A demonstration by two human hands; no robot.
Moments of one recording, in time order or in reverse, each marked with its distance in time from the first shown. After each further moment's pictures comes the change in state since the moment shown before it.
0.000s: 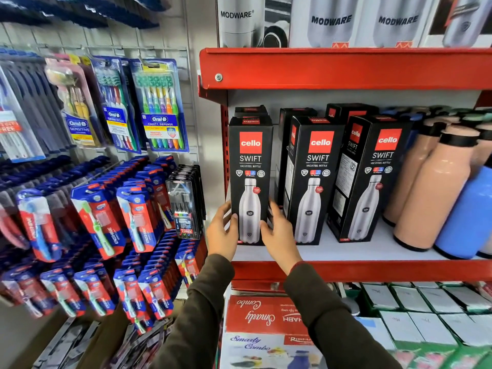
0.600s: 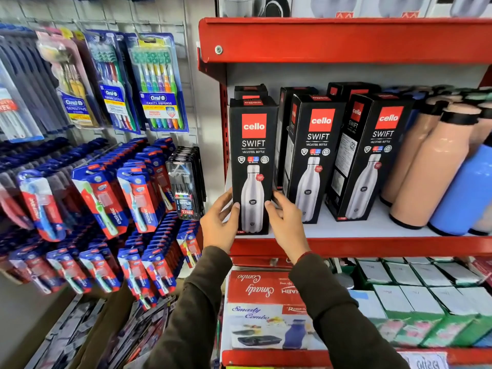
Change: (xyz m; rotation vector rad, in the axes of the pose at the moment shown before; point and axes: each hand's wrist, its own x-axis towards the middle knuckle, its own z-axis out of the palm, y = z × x) left_hand -0.032 0.008 -0.012 -0.094 0.035 -0.027; right_hand -0.031 -0.005 -0.014 0.161 0.049 0.067
